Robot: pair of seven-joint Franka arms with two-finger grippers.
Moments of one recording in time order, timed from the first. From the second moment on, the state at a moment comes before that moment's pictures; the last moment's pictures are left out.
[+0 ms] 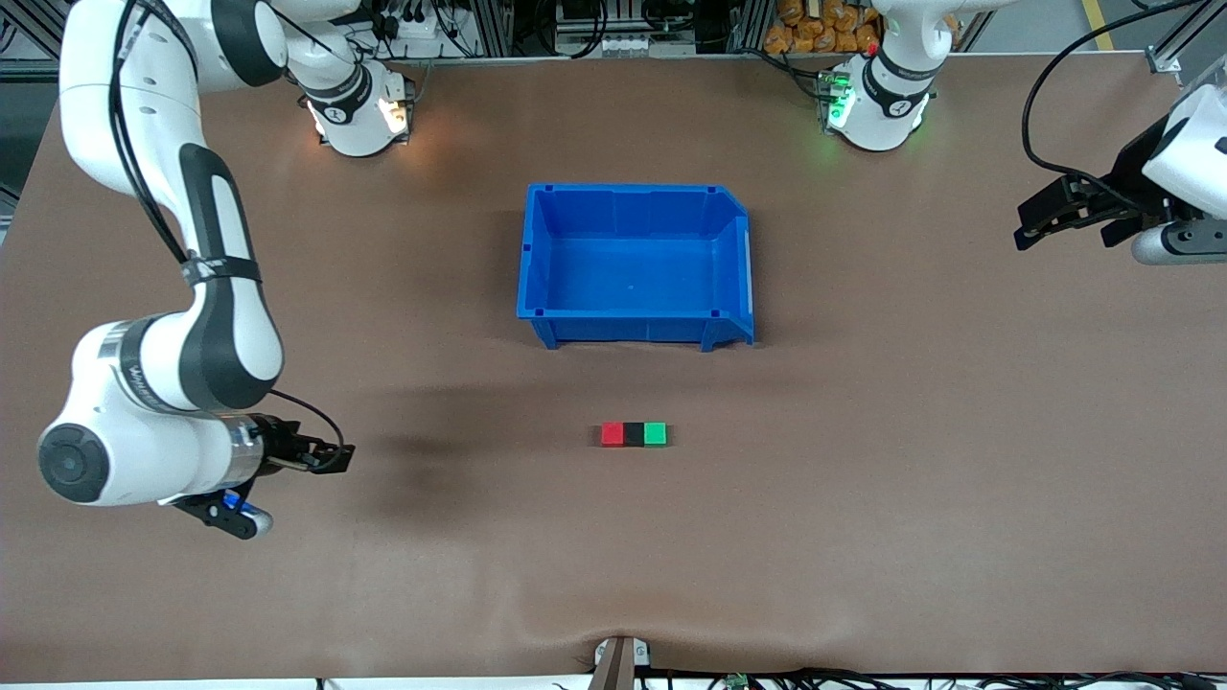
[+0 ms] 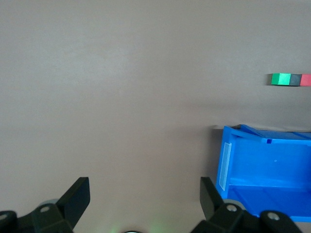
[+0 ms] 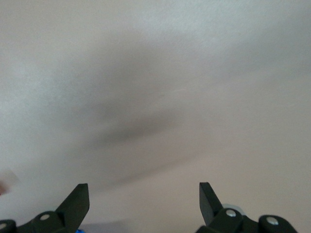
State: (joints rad) left arm 0.09 0.00 -0.21 -1.52 0.01 1.54 -0.14; right arm 0.10 0.78 -0.03 -1.04 0.17 1.59 0.42
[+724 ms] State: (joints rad) left arm 0.09 0.00 -0.21 -1.52 0.01 1.54 -0.14; right arm 0.06 0.70 -0.03 -1.04 0.12 1.55 0.26
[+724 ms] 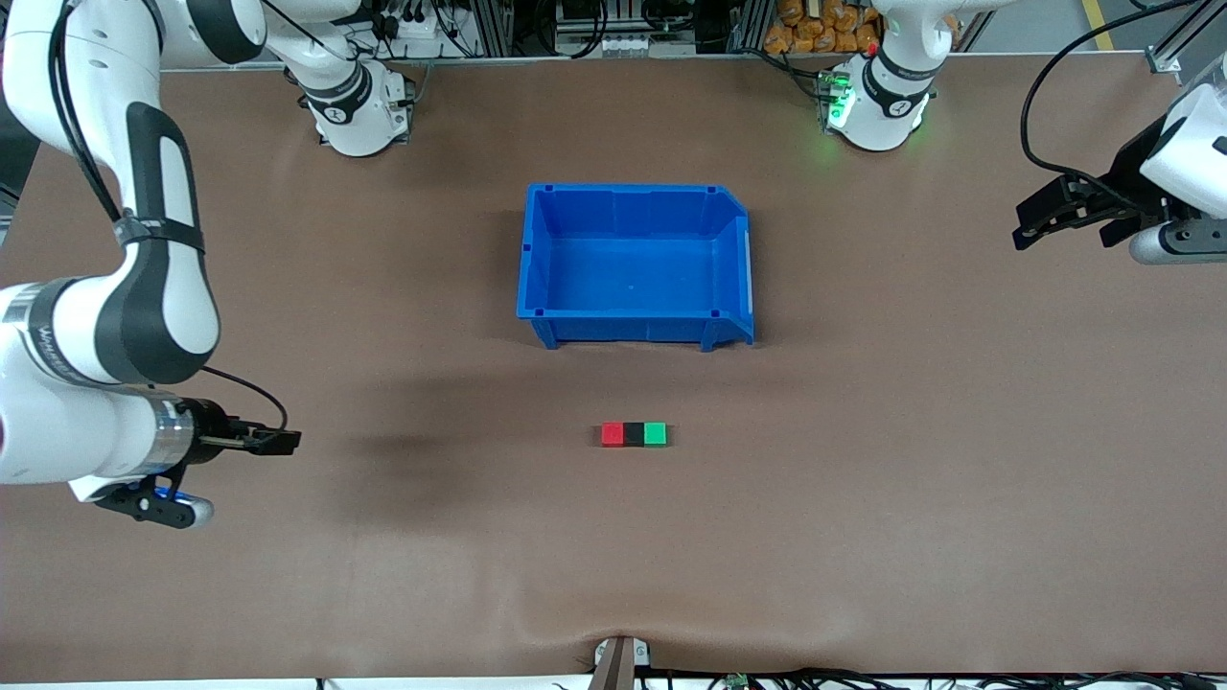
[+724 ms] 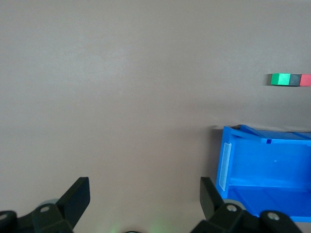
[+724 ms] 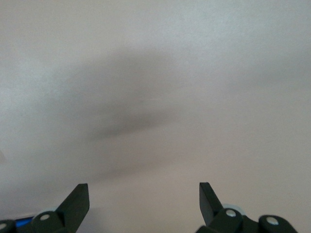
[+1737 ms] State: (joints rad) left arm 0.09 0.00 -0.21 -1.52 0.01 1.54 -0.14; right arm -0.01 0.60 -0.03 -1.05 0.10 1.46 0.13
